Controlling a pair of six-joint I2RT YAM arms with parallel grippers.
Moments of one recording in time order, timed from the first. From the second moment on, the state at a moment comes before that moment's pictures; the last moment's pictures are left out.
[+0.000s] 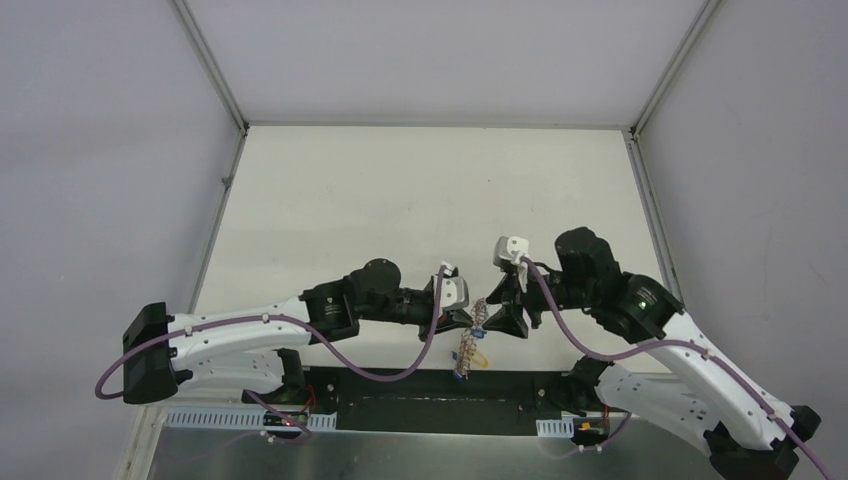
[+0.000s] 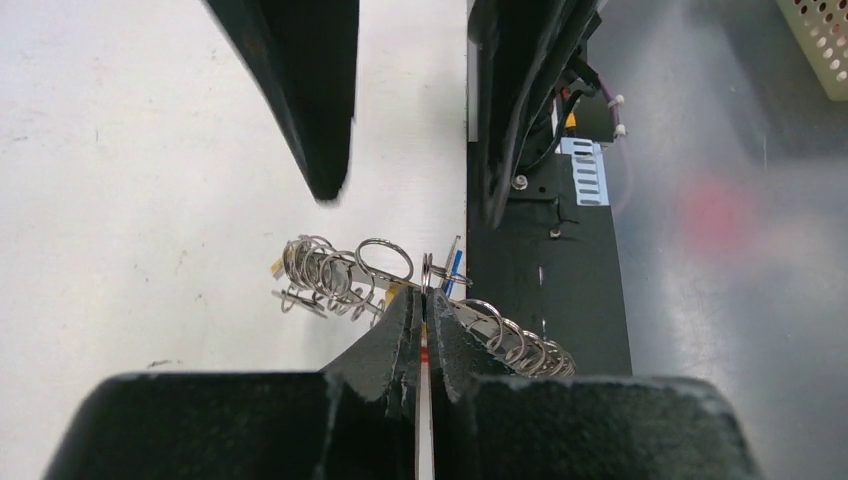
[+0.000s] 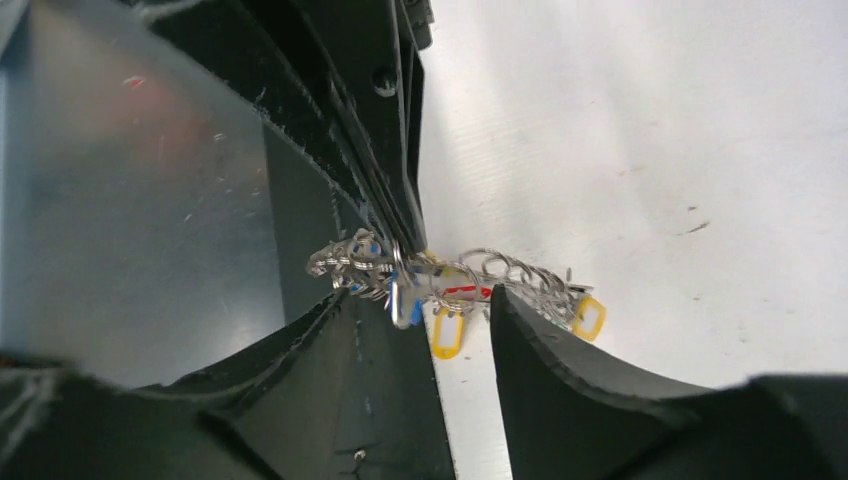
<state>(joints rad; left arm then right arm) -1.21 1.09 0.76 0.16 0.33 0.02 0.80 0.80 0.96 -0.83 -0.62 -0.18</state>
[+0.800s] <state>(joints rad) -1.21 0.80 0.39 0.80 0.19 -0.03 0.80 0.56 0.72 -0.37 -0.72 0.02</state>
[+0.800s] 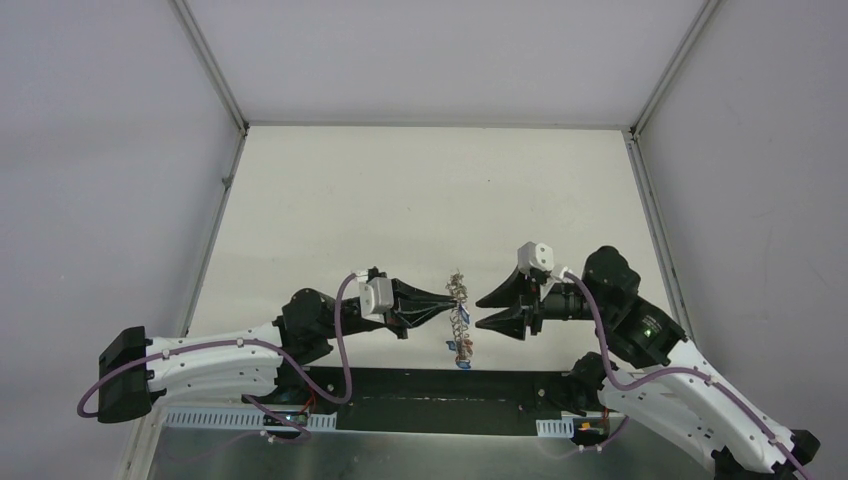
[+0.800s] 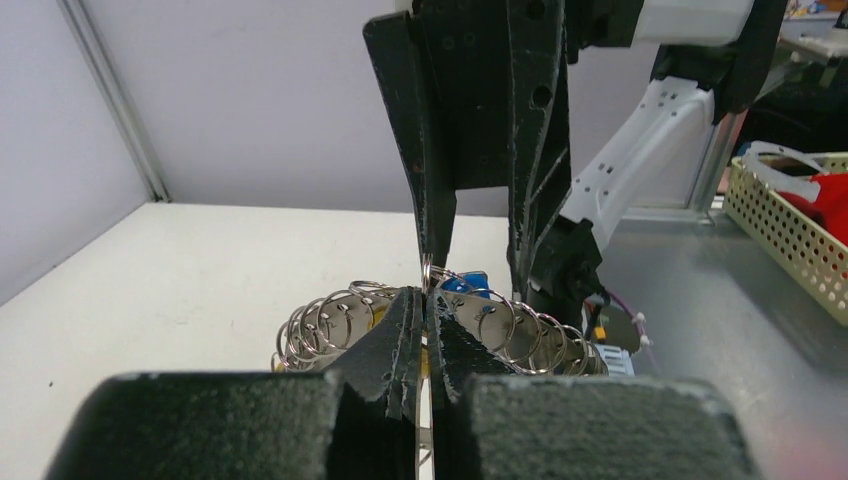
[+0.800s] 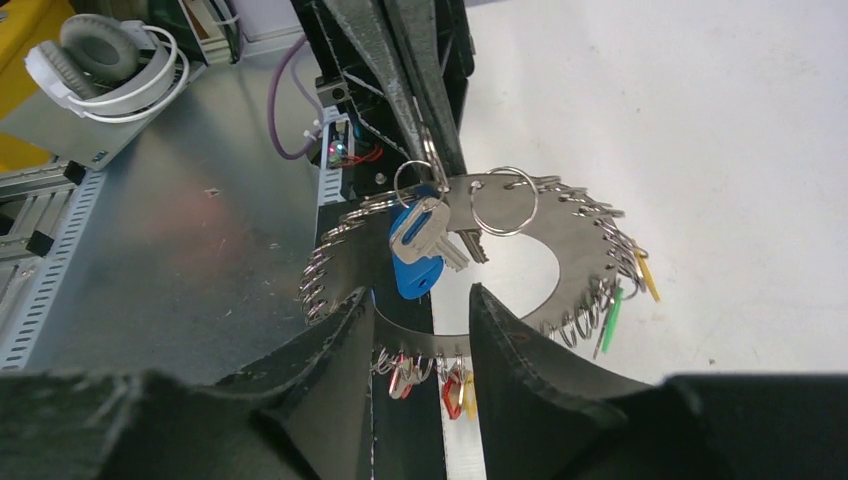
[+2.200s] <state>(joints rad) -1.21 0.88 0.39 0.89 0.17 -0.11 0.80 0.65 0.71 -0.31 -0.80 -0.01</state>
